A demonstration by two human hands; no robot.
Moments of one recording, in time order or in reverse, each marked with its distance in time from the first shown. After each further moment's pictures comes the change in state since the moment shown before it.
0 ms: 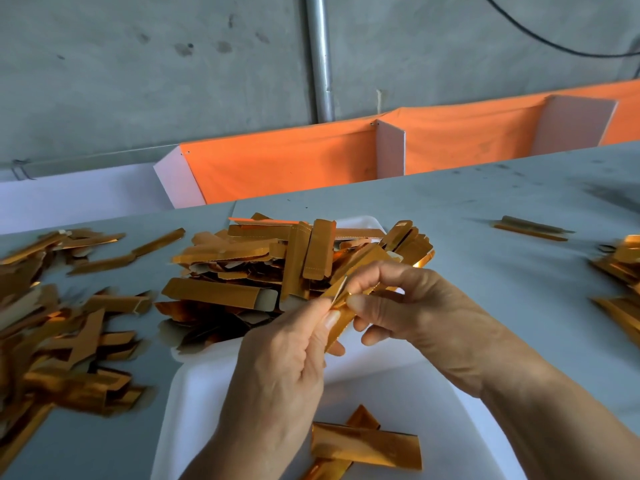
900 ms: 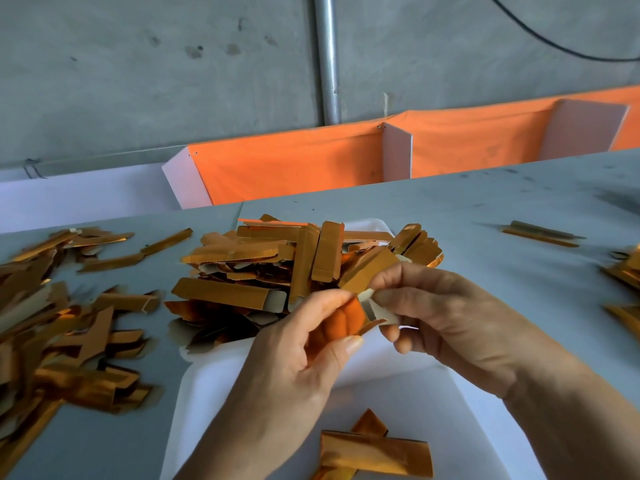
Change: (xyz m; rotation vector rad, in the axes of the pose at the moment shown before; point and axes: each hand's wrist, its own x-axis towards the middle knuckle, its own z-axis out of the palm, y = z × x) left_hand 0.001 -0.008 -0.010 -0.274 -0.214 -0.146; right_hand 0.002 0.004 -0.011 0.221 -0.035 0.121
